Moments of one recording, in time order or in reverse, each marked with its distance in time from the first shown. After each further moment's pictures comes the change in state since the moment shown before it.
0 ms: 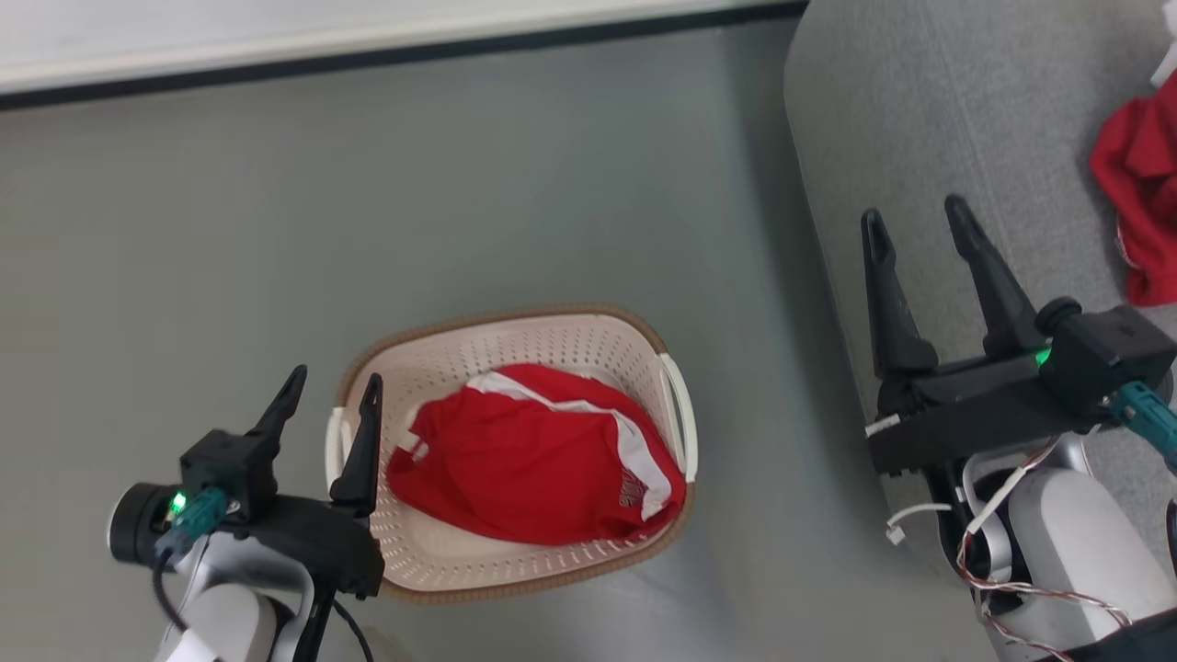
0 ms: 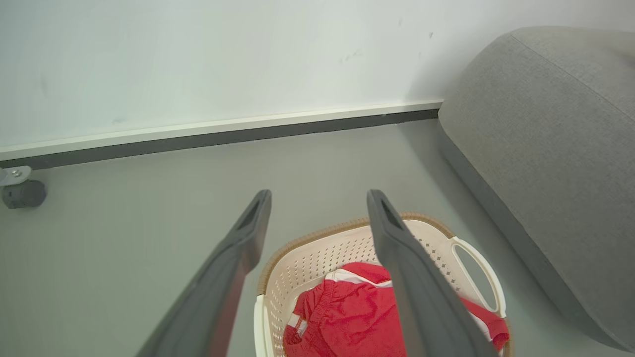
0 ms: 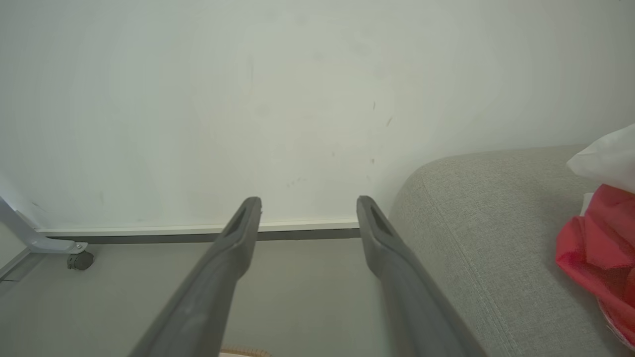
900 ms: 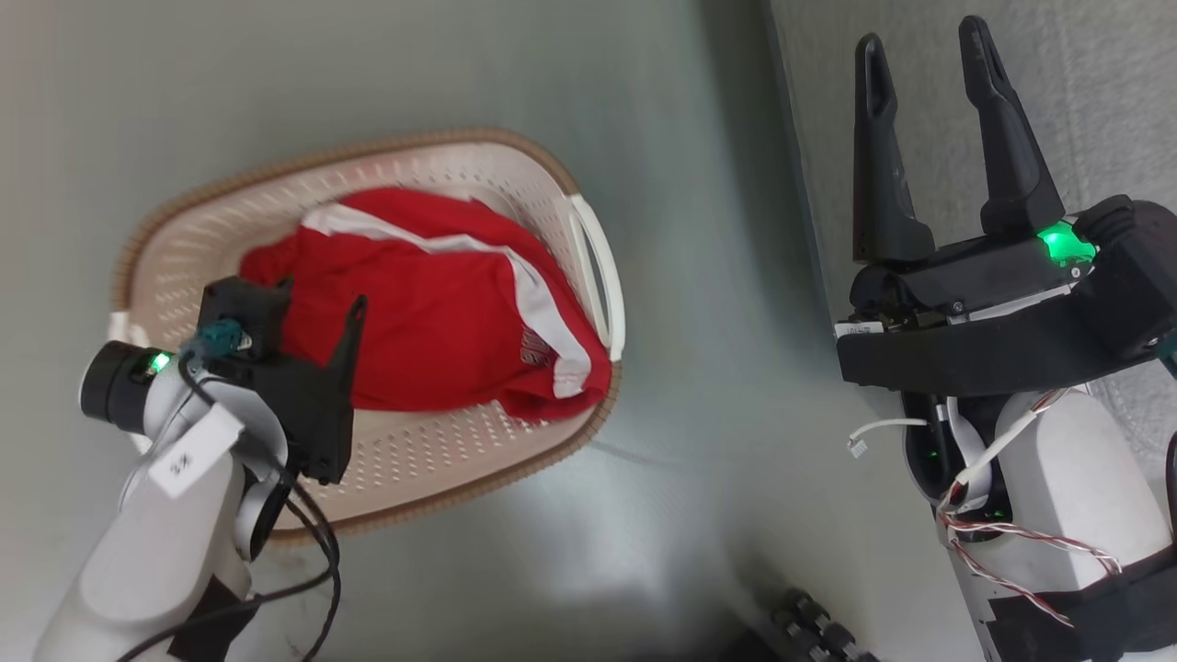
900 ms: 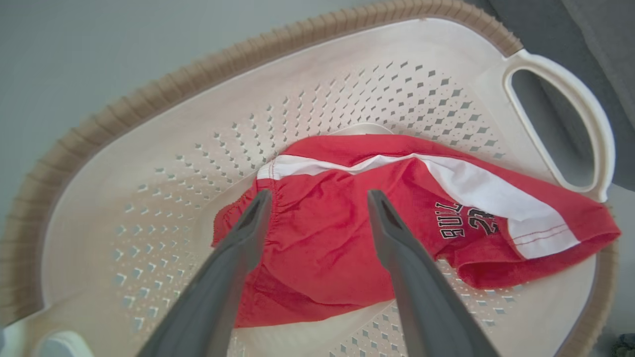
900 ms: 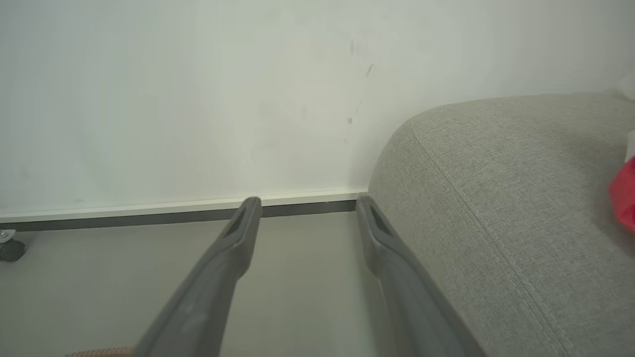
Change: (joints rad) left arm -0.343 0.035 -0.091 0.321 0.059 -0.122 0.176; right arm -0.172 0.114 -0.005 -0.111 -0.073 0.000 -0.025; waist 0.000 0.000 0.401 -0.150
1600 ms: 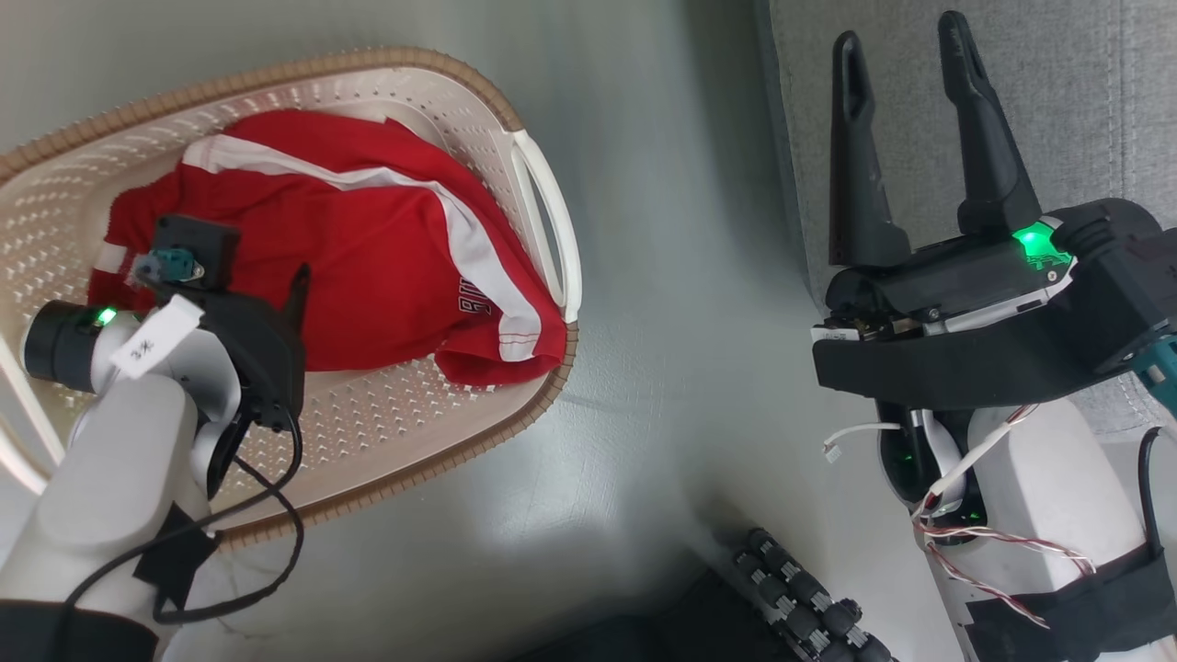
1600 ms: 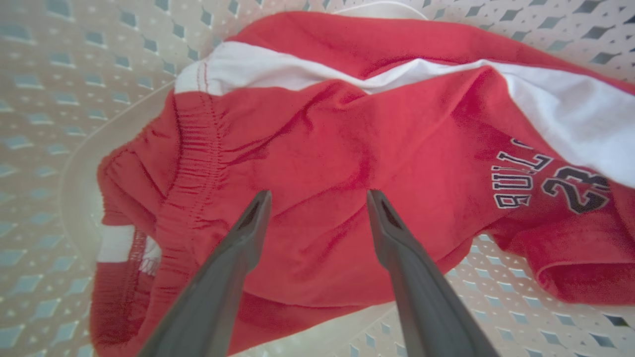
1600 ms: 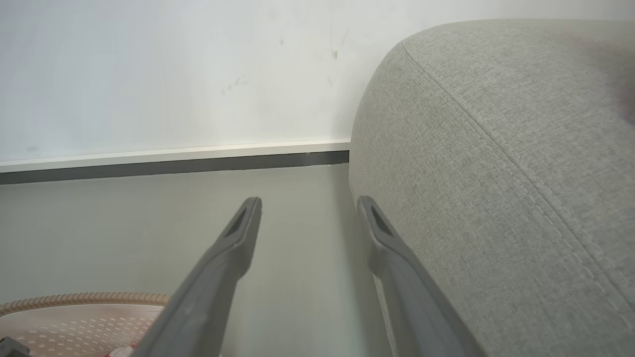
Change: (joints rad) left arm -0.155 0.001 0.006 0.213 -0.014 -0.027 0.071; right arm -0.009 0.023 0.022 0.012 -0.008 0.000 -0.049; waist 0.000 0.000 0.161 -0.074
